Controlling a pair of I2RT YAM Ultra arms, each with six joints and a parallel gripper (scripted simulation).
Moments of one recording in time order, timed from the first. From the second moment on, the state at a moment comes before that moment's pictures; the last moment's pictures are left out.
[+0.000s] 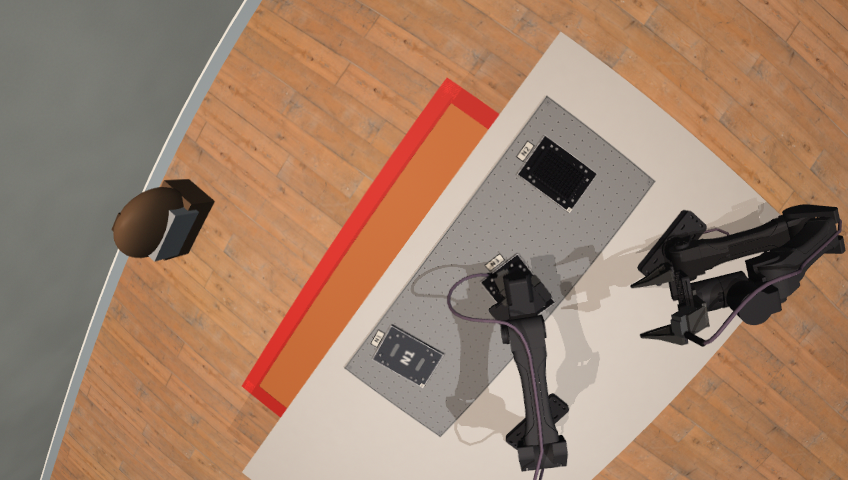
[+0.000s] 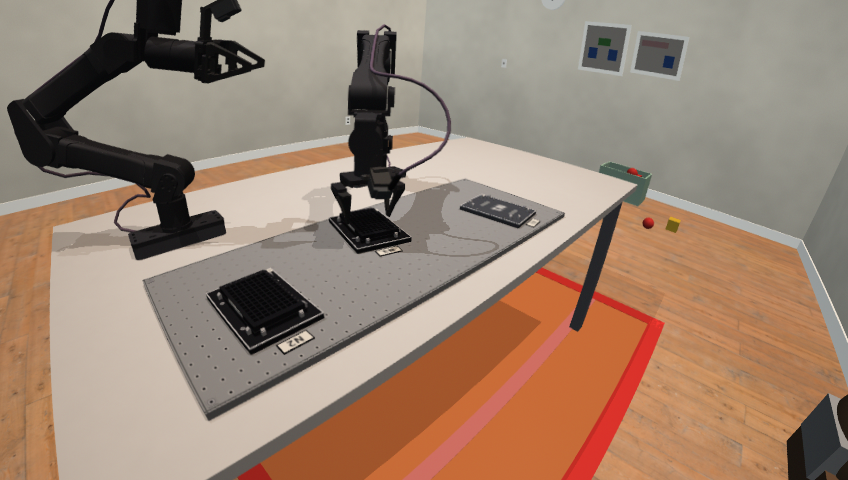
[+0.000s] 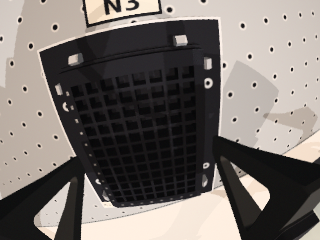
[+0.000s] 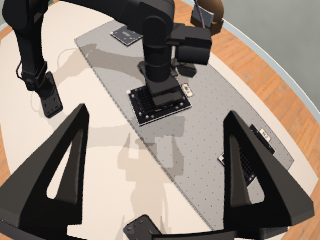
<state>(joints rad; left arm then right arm) -0.70 2.10 1.62 -1.08 0.00 -0.49 1.01 0.32 0.80 -0.64 0.07 0.07</state>
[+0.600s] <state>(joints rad) -0.70 2.08 1.79 -1.24 0.00 -0.50 1.01 0.32 0.80 -0.64 0.07 0.07</state>
